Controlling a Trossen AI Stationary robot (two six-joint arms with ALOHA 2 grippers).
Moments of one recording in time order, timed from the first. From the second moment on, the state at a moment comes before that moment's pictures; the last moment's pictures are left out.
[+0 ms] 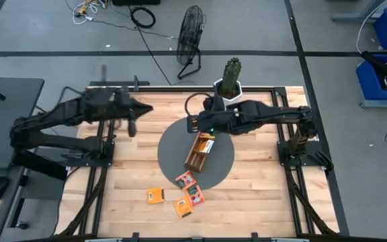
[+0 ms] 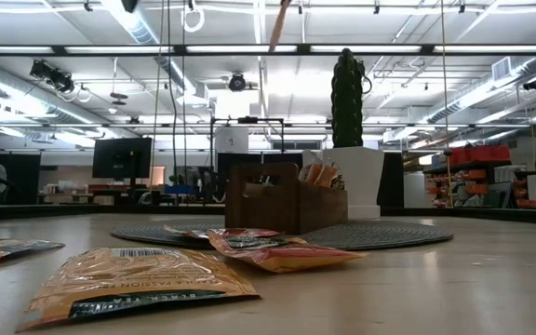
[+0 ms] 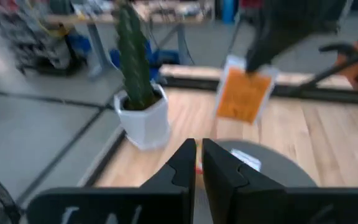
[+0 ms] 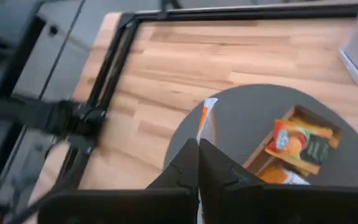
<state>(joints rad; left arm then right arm) 0.18 0.83 1.05 -0.49 -0.13 0.04 0.13 1.86 2.14 -1.23 0.52 1.32</state>
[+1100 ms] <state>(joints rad) 0.23 0.53 0.81 -0.38 0.16 -0.02 0.17 1.86 1.61 -1.01 0.57 1.98</state>
